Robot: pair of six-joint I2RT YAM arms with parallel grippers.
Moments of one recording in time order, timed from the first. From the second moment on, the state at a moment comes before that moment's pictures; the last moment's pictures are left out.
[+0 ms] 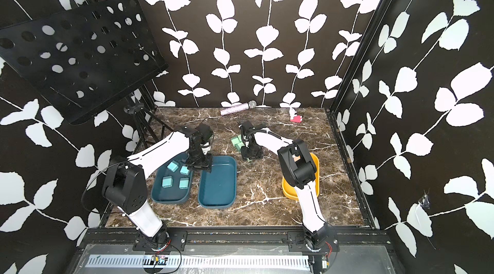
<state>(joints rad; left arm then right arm) -0.51 1.70 1.37 -1.24 0.11 -0.32 0.60 2.17 1.68 -0.92 -0.13 0.32</state>
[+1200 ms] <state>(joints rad) -0.47 1.68 1.34 -1.26 0.12 -0.32 0.62 2.22 1.76 -0.96 -0.11 0.36</state>
